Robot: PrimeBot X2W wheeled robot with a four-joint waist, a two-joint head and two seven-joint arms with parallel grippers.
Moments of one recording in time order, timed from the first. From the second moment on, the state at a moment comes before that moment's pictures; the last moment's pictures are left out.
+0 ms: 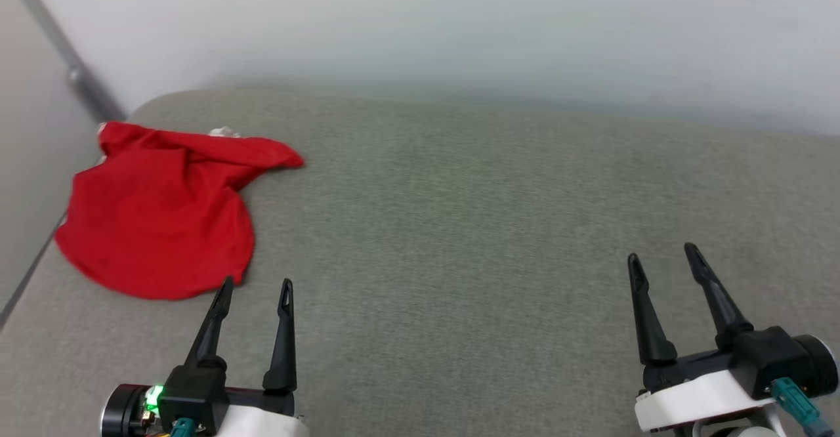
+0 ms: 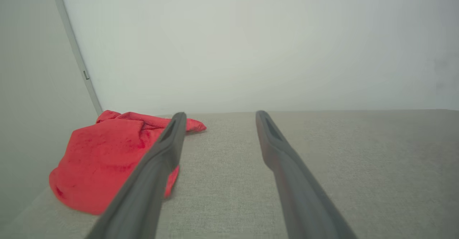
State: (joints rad) left arm 0.09 0.06 -0.06 -0.09 -0.04 -0.03 -0.26; right arm 0.00 -0.05 0.04 0.02 0.01 0.13 -0.26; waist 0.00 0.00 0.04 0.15
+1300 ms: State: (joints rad) left arm 0.14 0.07 -0.02 -0.09 -0.03 -0.09 -0.26; right arm 0.02 -0.05 0.15 0.03 0.05 0.13 -0.26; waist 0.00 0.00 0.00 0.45
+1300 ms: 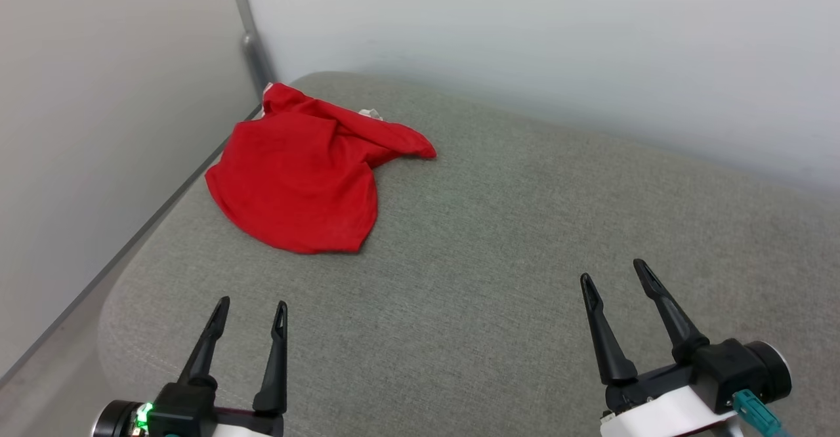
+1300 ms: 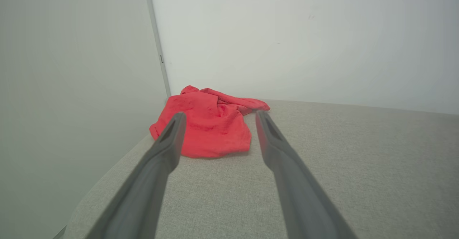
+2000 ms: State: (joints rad) left arm -0.35 0.44 -0.17 0.29 -0.35 -0.13 -0.18; right arm -0.09 -0.05 0.12 -0.05 -0.14 0.13 -0.26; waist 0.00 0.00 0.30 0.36
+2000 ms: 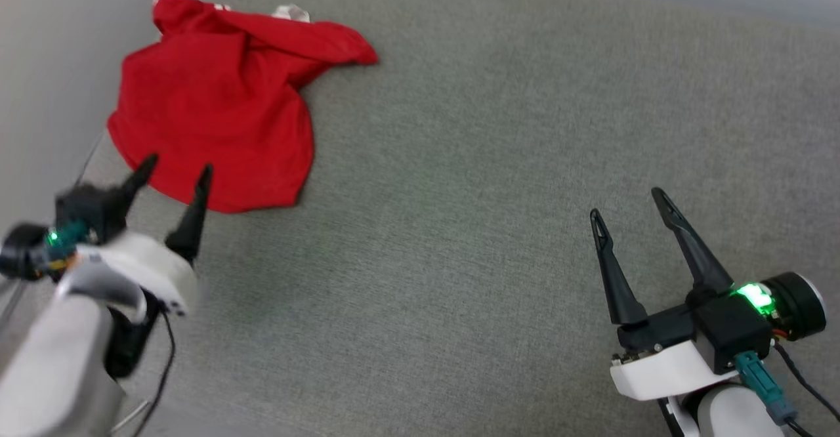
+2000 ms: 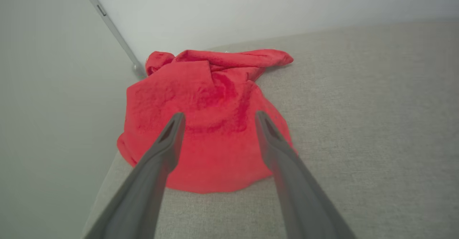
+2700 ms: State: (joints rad) left arm -0.89 0.88 -0.57 0.46 -1.15 -0.13 0.50; right arm -0.17 -0.07 0.10 -0.12 -0.18 0.13 -0.26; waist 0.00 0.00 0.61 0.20
